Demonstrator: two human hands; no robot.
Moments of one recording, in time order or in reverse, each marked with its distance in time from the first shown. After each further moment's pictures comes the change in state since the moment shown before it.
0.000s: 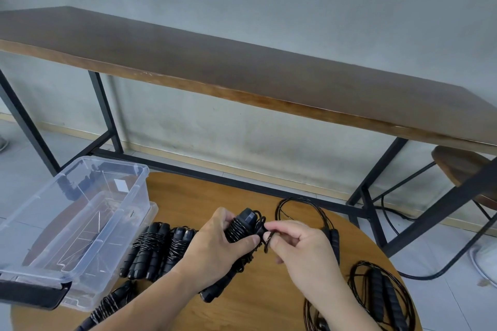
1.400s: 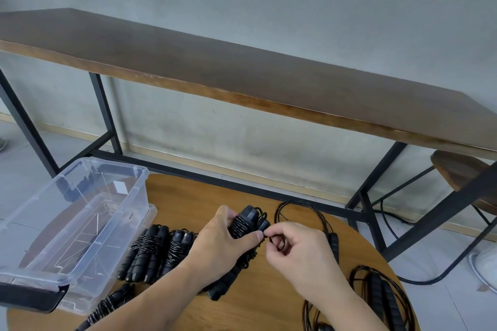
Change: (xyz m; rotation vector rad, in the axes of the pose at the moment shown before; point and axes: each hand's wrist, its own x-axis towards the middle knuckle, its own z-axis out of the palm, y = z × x) left_hand 0.011 0.005 0.004 0.057 0.018 -0.023; right_hand 0.008 0.009 -0.004 -0.273 -0.029 -0.294
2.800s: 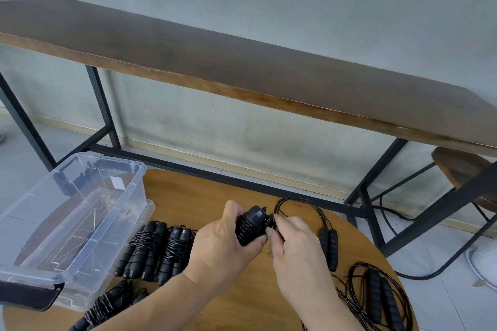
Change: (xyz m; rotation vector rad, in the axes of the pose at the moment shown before) left_hand -0.002 -0.001 0.016 0.336 0.192 0.280; right_hand 0.005 -0.006 0.020 -0.178 0.079 0.038
